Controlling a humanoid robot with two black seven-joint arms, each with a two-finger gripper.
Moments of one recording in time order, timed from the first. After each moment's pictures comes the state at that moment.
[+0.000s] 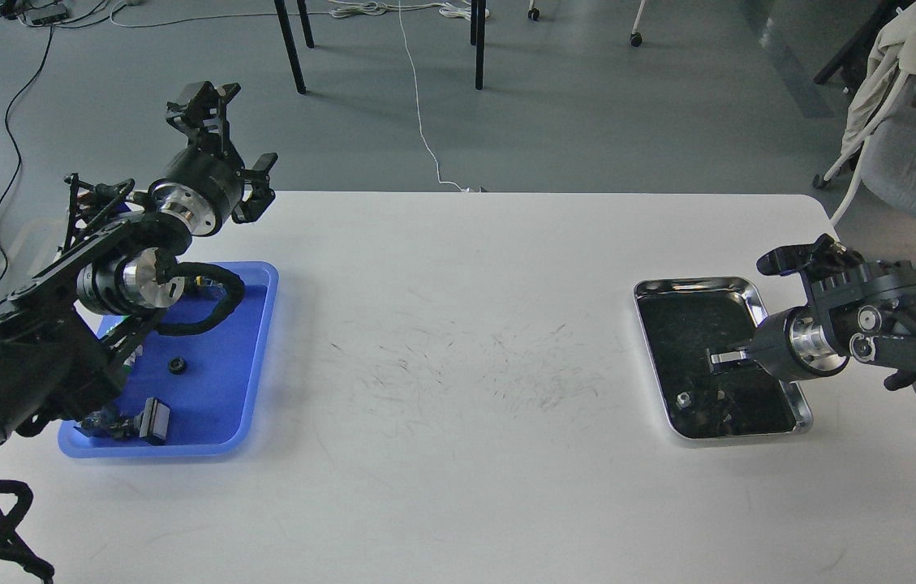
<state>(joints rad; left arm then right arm) -0.78 0.36 -0.72 -0.87 0.15 0.02 -0.20 1.46 -0.59 -0.81 1.16 -0.82 0.26 0.09</state>
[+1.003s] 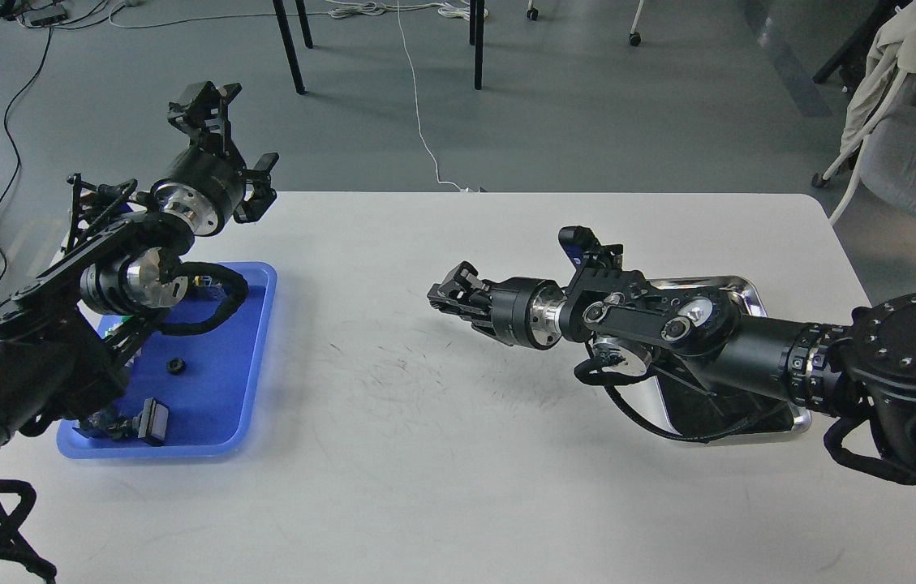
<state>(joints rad) -0.78 0.36 -0.72 -0.87 0.16 0.03 -0.21 1.15 0.00 -0.35 0.77 -0.15 0.16 0.20</state>
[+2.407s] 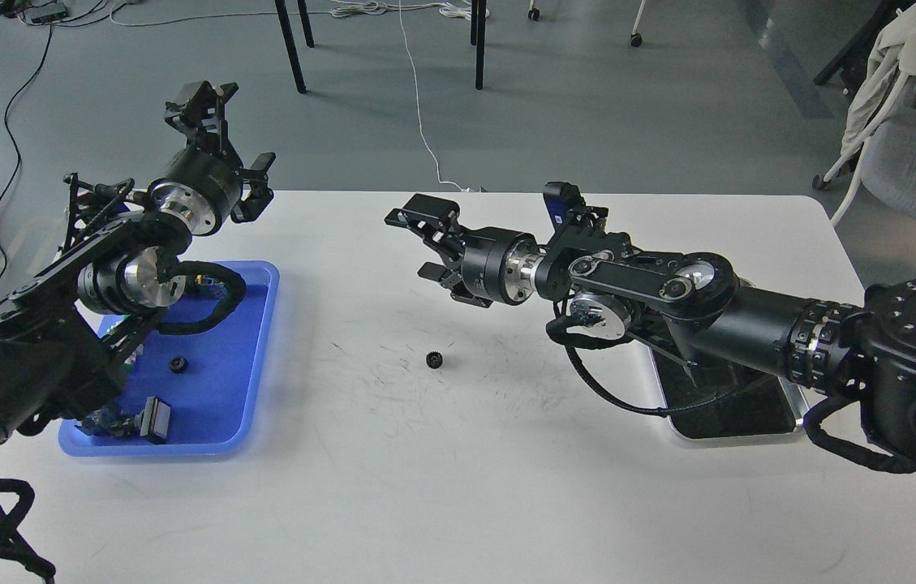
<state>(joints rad) -0.79 0.36 -0.72 -0.87 0.16 0.03 -0.20 1.19 -0.16 0.02 0.77 -0.15 0.16 0.18</state>
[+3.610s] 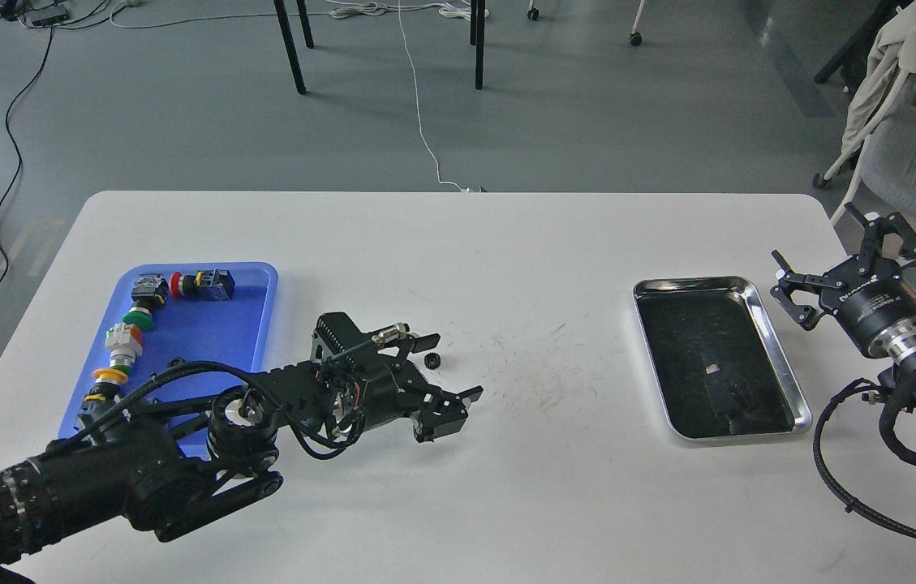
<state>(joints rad) -0.65 0.25 -0.24 -1.06 2.17 0.12 -0.15 0.45 -0.58 0.76 0.80 0.32 0.49 0.18</state>
